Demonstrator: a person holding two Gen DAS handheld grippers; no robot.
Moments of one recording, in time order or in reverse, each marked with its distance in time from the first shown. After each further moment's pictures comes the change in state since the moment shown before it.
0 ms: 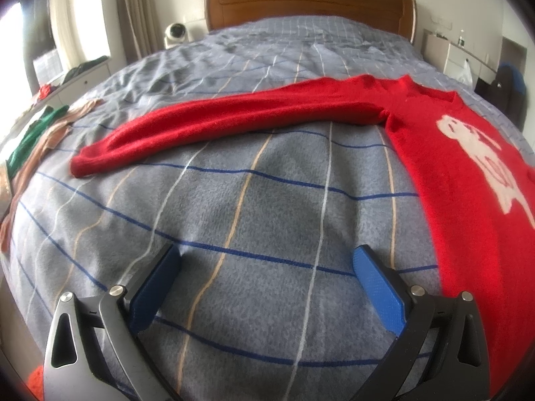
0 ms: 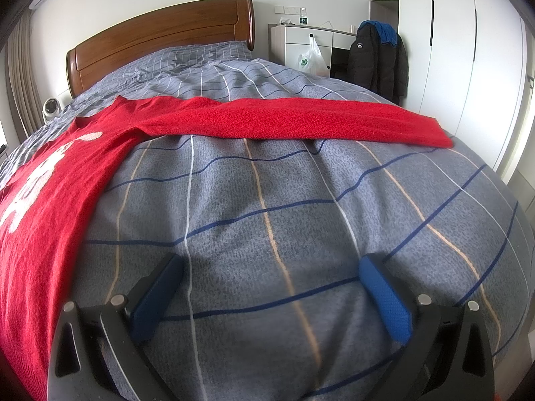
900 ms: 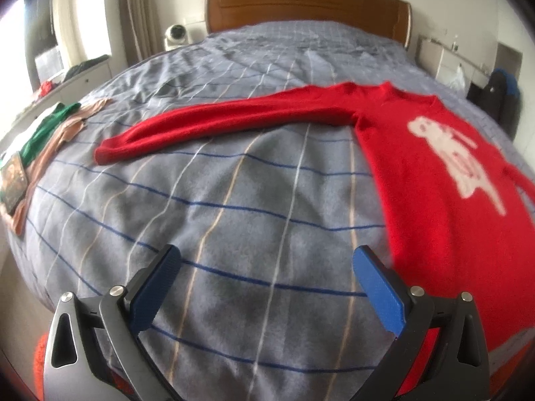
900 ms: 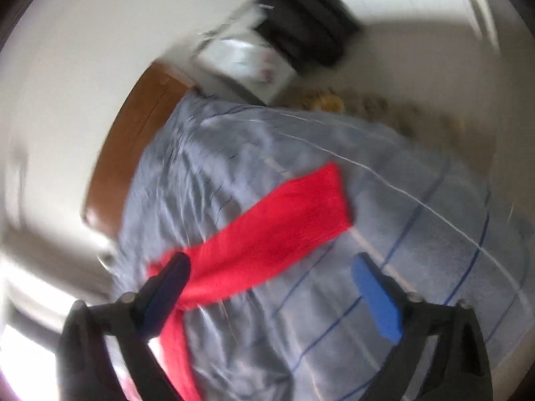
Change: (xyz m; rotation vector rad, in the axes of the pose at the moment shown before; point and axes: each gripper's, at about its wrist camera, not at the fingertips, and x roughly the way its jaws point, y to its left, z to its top) left arm -0.044 -0.005 -0.015 -0.014 0.009 -0.015; right arm 0.022 -0.242 0.107 0.857 0.133 0.387
